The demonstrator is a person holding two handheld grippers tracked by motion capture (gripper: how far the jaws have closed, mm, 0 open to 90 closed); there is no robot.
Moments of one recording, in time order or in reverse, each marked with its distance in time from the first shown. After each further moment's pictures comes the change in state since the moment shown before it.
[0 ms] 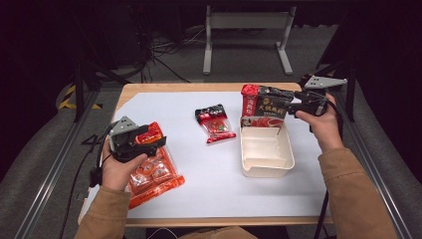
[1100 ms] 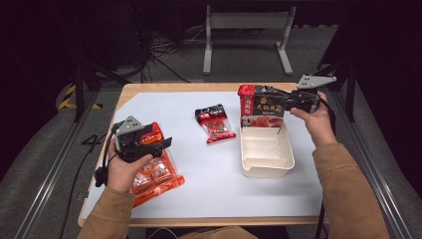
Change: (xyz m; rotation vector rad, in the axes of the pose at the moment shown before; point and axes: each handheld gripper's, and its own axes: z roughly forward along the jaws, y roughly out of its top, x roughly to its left) left arm -0.011 0.004 0.009 0.007 -0.013 0.006; right arm -0.011 -0.003 0.022 0.029 0.061 -0.114
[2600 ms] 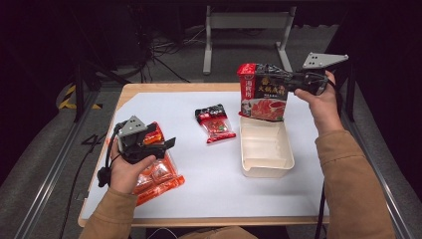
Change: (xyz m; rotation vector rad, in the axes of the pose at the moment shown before) left arm -0.011 0.005 -0.002 -0.029 -0.018 0.039; right arm -0.001 0.064 -0.019 -0.079 -0.010 -0.106
